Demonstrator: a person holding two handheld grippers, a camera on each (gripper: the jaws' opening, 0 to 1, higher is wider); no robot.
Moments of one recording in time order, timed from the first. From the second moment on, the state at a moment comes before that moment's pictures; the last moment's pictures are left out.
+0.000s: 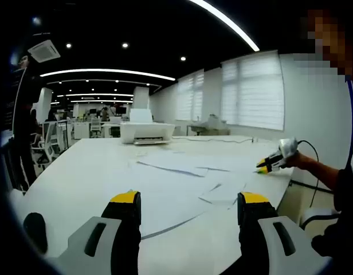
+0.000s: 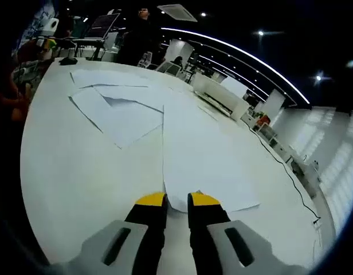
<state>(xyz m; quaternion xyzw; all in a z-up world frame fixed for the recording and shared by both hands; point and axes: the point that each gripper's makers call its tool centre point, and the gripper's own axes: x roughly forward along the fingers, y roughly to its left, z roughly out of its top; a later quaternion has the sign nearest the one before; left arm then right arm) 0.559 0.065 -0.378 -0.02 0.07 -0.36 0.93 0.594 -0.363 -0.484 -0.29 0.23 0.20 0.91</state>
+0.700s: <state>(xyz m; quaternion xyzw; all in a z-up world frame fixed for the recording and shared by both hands) 0.561 0.065 -0.378 -0.02 0.07 -0.35 0.93 0.591 -0.369 -0.480 -0.44 0.24 0.21 0.84</state>
